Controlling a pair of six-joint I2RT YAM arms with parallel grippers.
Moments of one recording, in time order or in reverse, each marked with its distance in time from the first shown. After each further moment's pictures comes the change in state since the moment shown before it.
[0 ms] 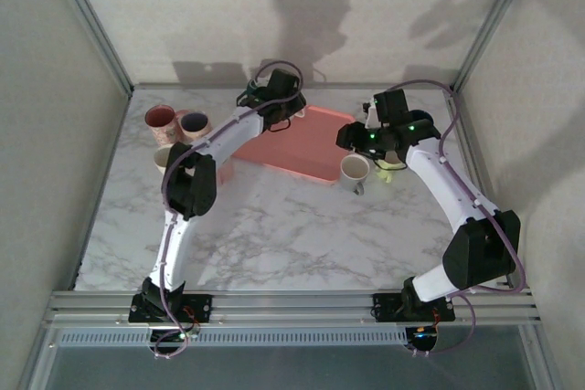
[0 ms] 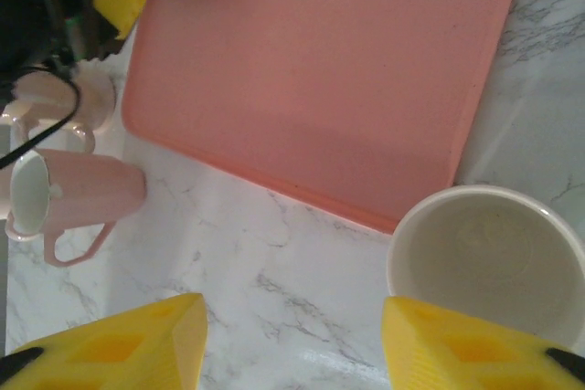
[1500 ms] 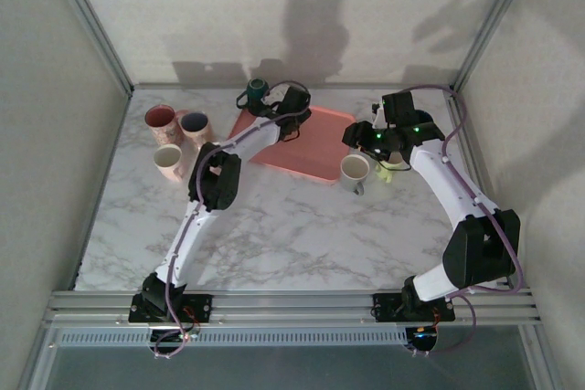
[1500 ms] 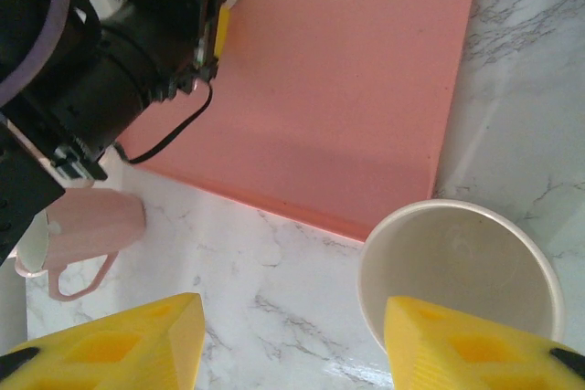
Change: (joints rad) left arm -0.007 0.274 0.141 0.056 -0.121 -0.156; right arm -0.053 0.000 -0.049 0.055 -0.026 0.050
